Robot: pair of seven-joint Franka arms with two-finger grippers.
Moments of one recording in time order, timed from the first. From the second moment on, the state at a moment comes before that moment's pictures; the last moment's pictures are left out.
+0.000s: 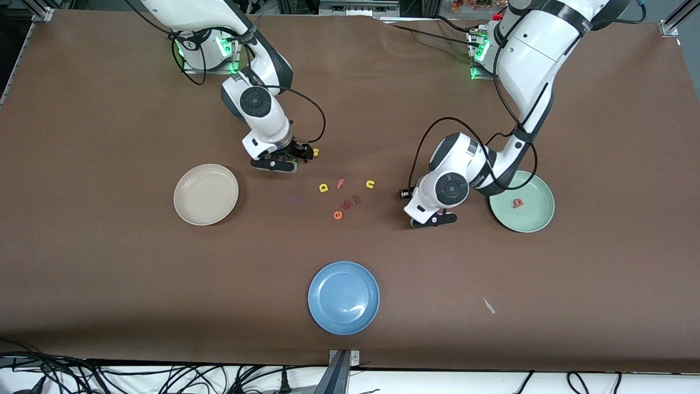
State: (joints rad) left arm -0.23 0.73 -0.29 -1.71 -0.01 2.15 -0.64; right arm 0.35 0.42 0.30 -2.24 -0.10 2.64 0.85
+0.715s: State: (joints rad) left arm -0.23 0.73 -0.29 -1.70 -0.01 2.19 -0.65; right arm 0.35 0.47 0.30 -2.22 -0.15 2.68 0.86
